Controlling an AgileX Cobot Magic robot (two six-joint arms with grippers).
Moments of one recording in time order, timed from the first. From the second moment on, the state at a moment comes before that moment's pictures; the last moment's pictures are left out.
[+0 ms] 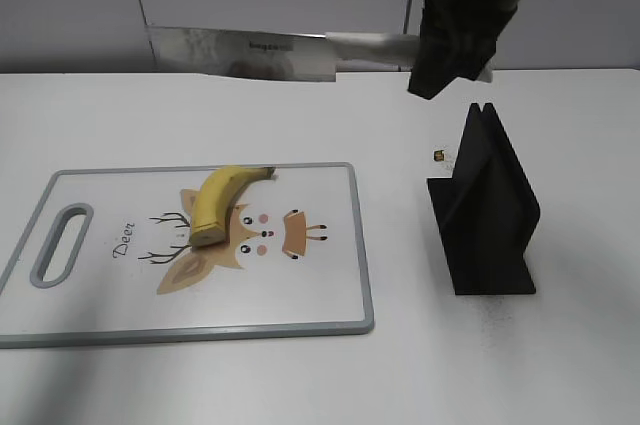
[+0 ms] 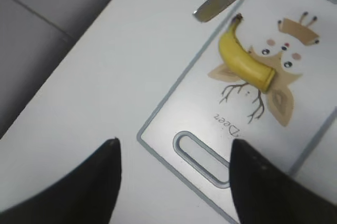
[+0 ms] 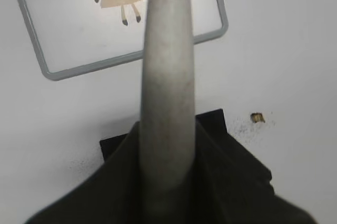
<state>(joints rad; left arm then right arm) -0.10 1.27 -1.35 -0.32 1.11 0.91 0.45 1.82 -1.65 0.22 1.18 -0.90</state>
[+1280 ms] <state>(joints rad) -0.29 1.74 -1.45 -0.27 1.20 1.18 0.52 1.98 -1.69 0.33 1.09 -1.12</state>
